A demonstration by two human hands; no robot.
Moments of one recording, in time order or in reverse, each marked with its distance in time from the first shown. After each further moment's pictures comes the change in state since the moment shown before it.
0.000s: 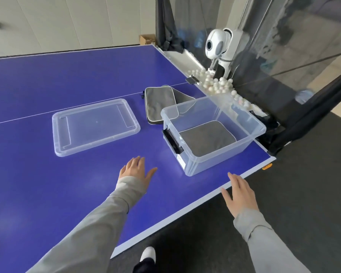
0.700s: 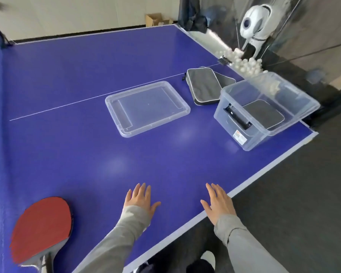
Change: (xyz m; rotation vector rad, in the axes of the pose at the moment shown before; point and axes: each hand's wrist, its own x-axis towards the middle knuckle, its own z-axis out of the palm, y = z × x) left_hand -0.110 -0.294 -0.004 0.310 -0.324 0.084; right_hand -0.145 -0.280 0.145 -0.091 -0.283 -0.045
